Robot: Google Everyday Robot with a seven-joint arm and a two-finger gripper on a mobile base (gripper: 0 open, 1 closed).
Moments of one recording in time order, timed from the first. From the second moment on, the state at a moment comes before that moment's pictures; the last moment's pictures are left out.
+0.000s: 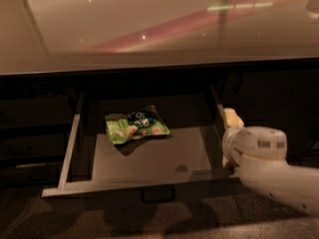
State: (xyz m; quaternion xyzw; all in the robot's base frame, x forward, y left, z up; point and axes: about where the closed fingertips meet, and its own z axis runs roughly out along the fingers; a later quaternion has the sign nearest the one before) arm 0.548 -0.226 0.684 -0.63 0.67 -0.30 0.26
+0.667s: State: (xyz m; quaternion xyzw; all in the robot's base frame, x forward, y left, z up) arm 0.482 -0.264 0.671 -0.62 0.68 -0.33 0.21
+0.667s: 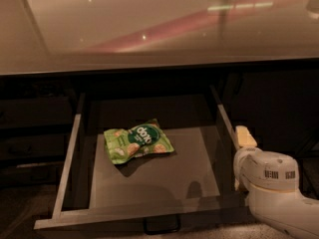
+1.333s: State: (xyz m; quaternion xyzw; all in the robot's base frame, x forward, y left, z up) arm 0.483 -0.260 0.672 -0.62 0.68 -0.33 0.21
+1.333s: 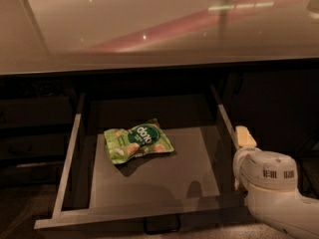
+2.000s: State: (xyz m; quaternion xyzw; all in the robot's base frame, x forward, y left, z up) arm 0.493 -0.259 0.685 -0.61 0.68 -0.34 0.21
